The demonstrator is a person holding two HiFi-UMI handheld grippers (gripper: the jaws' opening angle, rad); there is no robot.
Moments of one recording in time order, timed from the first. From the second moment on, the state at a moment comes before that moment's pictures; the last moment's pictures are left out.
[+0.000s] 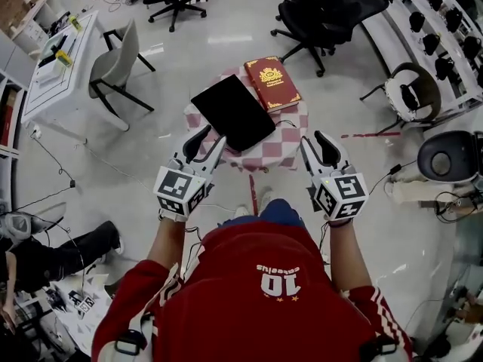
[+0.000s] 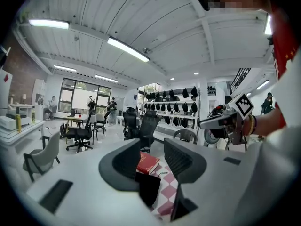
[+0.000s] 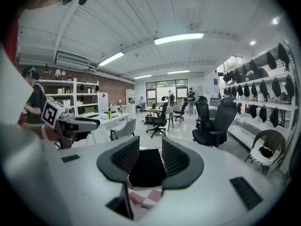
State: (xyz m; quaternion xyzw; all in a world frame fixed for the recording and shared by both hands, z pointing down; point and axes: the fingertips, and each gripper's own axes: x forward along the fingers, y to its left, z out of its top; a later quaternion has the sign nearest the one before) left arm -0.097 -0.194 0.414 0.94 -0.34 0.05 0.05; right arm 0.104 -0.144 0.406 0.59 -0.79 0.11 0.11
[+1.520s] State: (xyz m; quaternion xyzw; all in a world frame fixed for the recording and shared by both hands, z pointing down) left arm -0.010 -0.303 0.481 0.94 -0.32 0.11 0.08; right arm 0.202 -0.262 0.666 0.56 -0.75 0.26 0.25
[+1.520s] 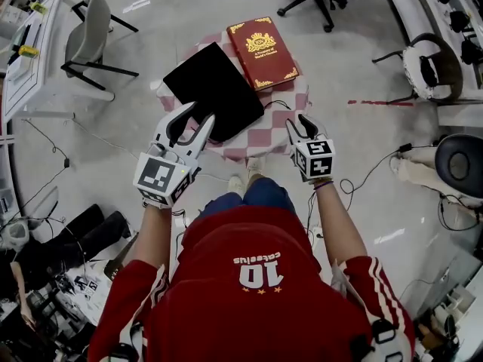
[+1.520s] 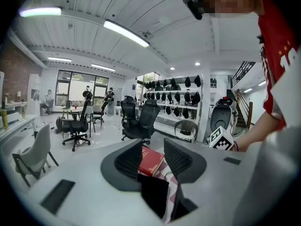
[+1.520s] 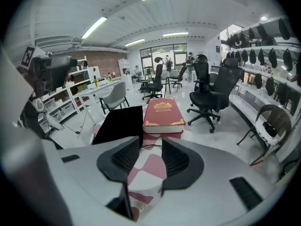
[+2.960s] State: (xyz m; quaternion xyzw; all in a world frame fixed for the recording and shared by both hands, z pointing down) left arm -0.007 -0.342 0.528 0.91 -0.36 0.16 0.13; right arm 0.224 -0.316 0.820 0.53 -0.70 0.30 0.36
